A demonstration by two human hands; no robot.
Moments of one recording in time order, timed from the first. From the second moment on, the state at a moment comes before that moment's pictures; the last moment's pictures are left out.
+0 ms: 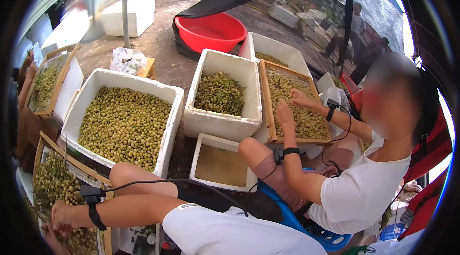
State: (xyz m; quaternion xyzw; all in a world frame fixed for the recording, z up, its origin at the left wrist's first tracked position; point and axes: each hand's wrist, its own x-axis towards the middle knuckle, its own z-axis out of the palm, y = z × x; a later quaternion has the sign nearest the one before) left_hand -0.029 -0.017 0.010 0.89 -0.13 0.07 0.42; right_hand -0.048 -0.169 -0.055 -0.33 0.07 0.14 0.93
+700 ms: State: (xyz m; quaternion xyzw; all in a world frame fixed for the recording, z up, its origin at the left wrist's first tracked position) left_hand 0.002 0.039 -0.038 0.83 -0.13 -0.03 0.54; right_hand -0.078 -0.170 -0.055 -0.30 0.02 0.18 0.94
